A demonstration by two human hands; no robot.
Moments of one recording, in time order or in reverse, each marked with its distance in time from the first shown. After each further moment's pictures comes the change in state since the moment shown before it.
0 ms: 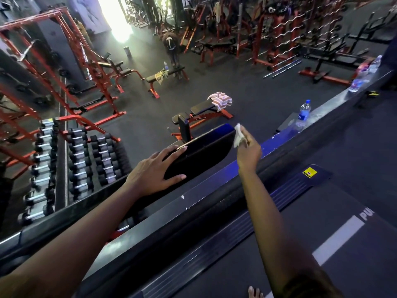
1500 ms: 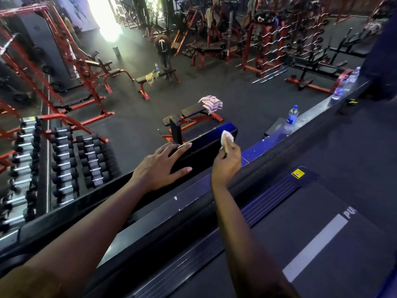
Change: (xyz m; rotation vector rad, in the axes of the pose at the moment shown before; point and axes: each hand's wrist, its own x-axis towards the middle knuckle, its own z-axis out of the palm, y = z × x) left_hand 0.001 0.000 0.002 -0.033 -0.004 -0.032; right_hand -0.077 -0.005 0.051 -0.058 0.288 -0.237
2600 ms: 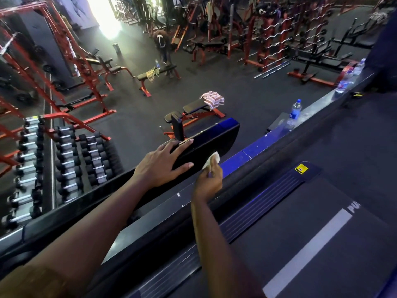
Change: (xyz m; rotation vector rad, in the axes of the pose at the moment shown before) left_hand 0.001 0.000 0.000 0.029 -0.012 -0.013; right_hand -0.069 0.025 0.017 0.181 0.044 0.339
